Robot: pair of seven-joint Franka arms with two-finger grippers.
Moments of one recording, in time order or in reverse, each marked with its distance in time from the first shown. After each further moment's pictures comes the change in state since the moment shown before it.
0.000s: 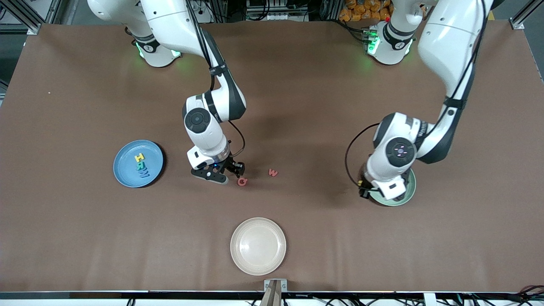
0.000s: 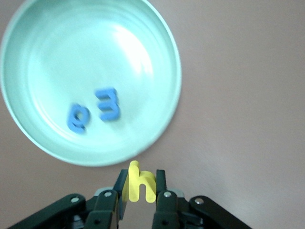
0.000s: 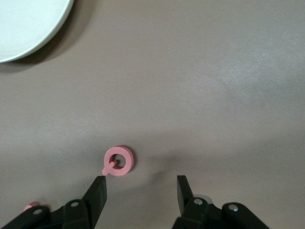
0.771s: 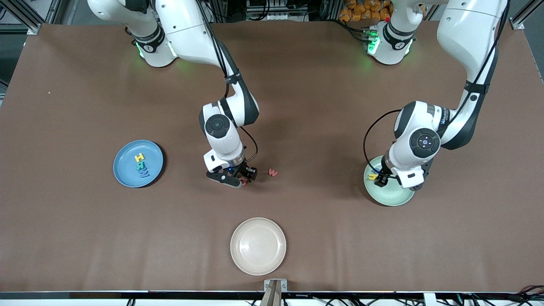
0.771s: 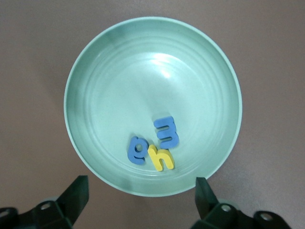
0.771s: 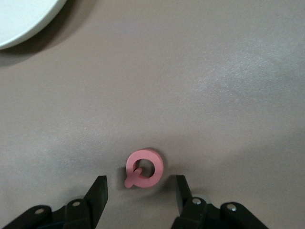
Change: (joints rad) left arm 0.068 -0.102 -0.016 -0.144 0.000 -0.016 0.156; right arm 0.002 0.135 0.035 0.113 -0.001 0.035 0.111
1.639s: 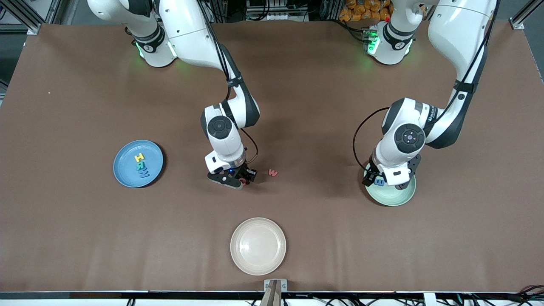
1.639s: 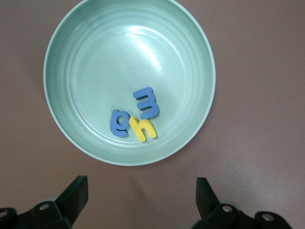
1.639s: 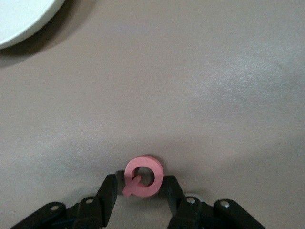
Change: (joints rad) left arm -0.045 0.004 -0.017 0.020 0.000 0.009 0.000; right arm 0.000 0.022 0.000 0.007 -0.007 0.023 0.000
